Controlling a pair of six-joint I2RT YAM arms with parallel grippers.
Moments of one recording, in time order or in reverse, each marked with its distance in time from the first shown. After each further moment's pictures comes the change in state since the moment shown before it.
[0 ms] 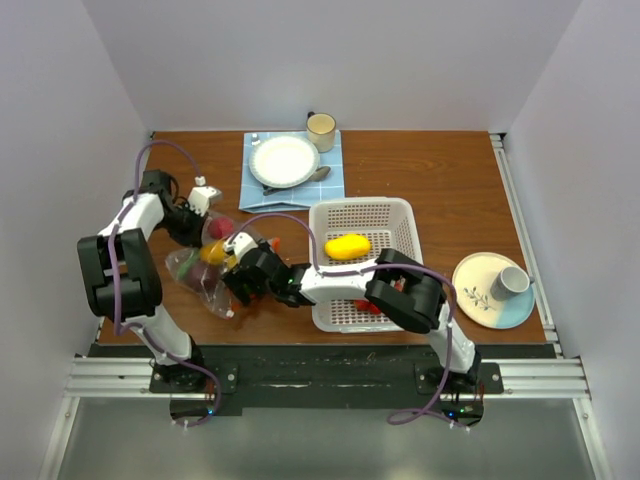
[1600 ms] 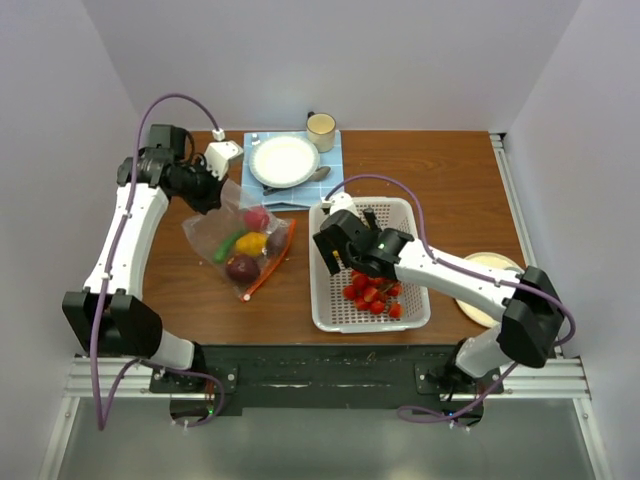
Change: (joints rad) left arm -0.263 -0.256 0.361 -0.291 -0.002 -0.158; right arm -0.237 -0.654 -0.260 -0.698 0.235 0.109
